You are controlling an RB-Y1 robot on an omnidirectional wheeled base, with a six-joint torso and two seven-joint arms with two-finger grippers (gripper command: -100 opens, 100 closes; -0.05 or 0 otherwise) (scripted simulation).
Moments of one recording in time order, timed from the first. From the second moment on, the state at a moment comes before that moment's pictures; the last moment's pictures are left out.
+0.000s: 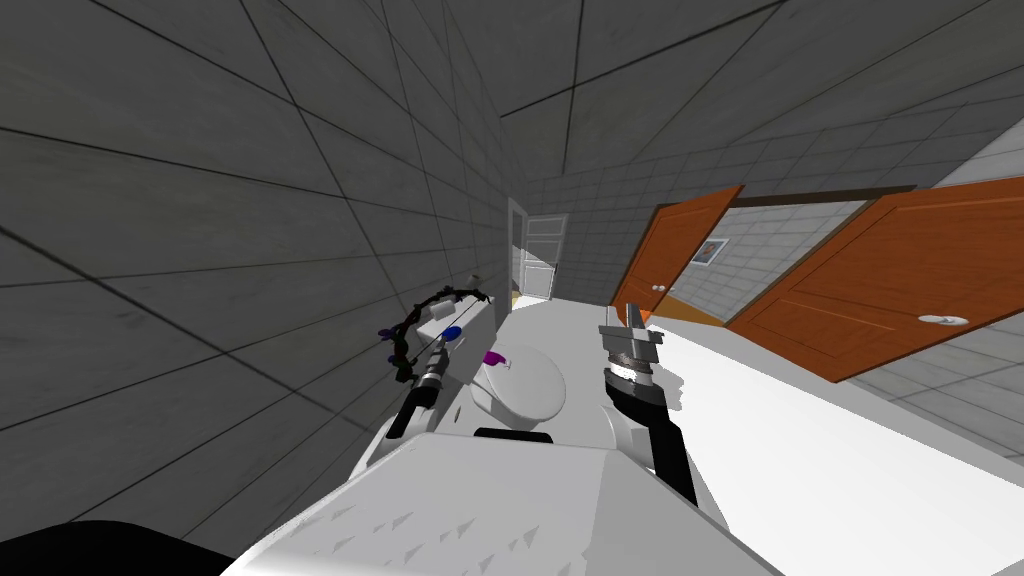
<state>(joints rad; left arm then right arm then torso) 0.41 0.08 0.10 -1.78 0.05 -0.13 0.03 0.48 0.04 0.00 -2.34 -0.03 -0.51 -0.15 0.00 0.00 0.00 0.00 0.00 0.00</state>
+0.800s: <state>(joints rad) 0.41 0.05 0.10 -1.80 0.05 -0.13 0.03 0.48 0.04 0.00 -2.34 -0.03 -0.51 -0.15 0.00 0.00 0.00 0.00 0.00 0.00</state>
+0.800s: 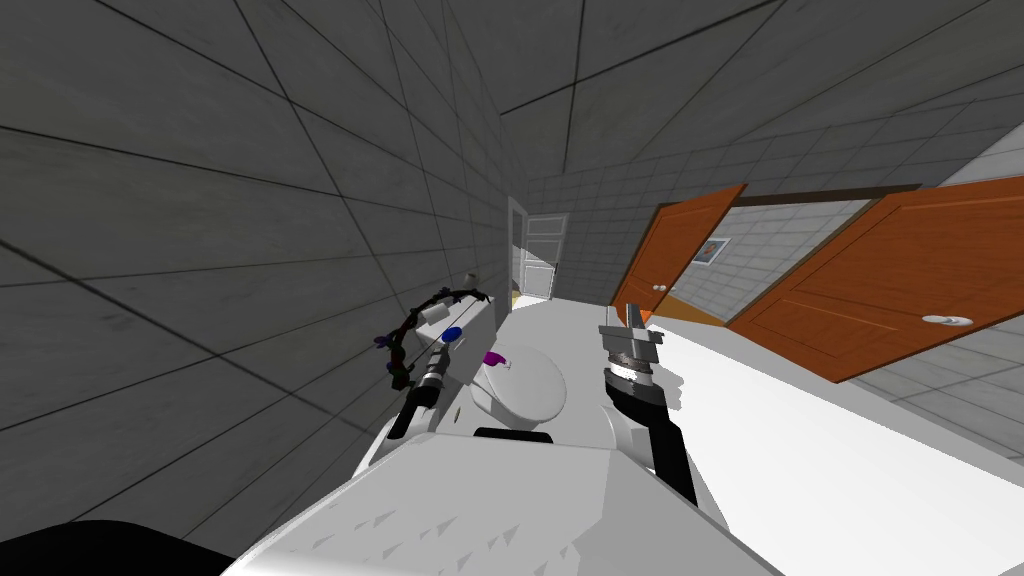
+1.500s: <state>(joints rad) 0.40 0.13 0.09 -1.71 0.05 -0.13 0.03 0.48 0.04 0.00 -2.34 -0.03 -0.51 -0.15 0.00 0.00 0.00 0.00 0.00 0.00</state>
